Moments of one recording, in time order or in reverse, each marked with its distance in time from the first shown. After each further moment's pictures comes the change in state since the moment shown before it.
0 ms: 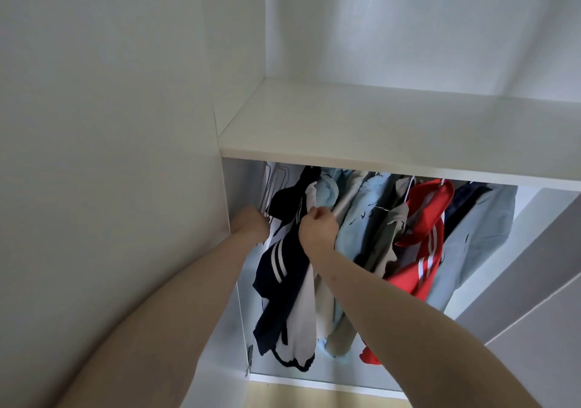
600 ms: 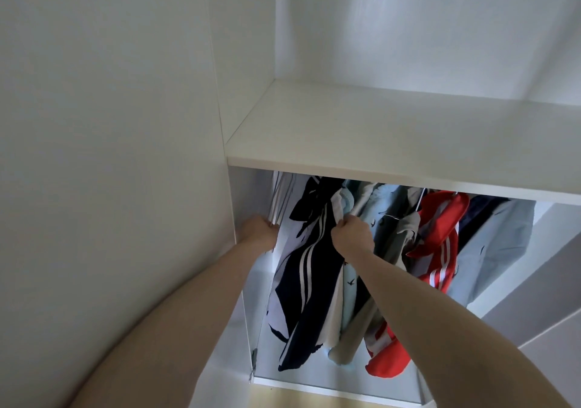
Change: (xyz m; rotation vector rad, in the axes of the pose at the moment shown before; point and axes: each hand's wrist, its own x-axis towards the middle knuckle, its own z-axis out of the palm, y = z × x) left_hand 0.003 -0.006 0.006 -0.260 -0.017 -0.034; right_hand 0.058 0.019 -0.045 -0.488 -0.139 -0.104
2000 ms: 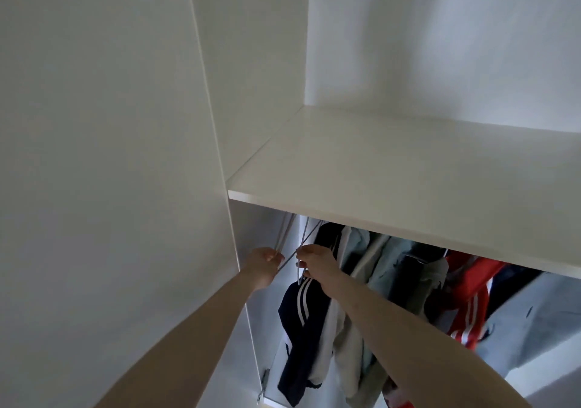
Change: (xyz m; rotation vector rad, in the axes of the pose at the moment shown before) left_hand -0.010 0.000 0.007 -0.382 0.002 -0.147; right_hand 0.017 -0.043 0.047 0.712 -0.665 0.063
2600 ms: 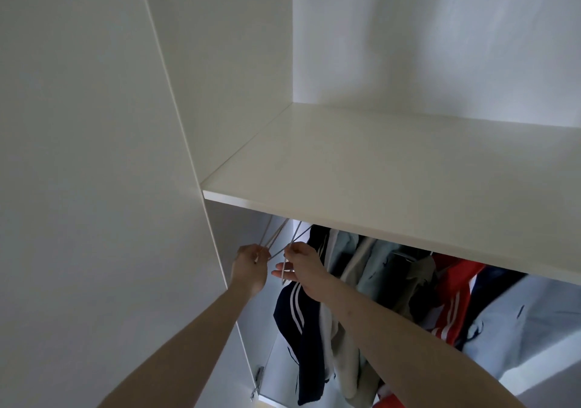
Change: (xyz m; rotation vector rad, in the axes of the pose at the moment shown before) left_hand -0.006 -0.005 0.027 0.124 0.297 0.185; right_hand -0.014 -0.005 -0.005 0.244 -0.127 0.001
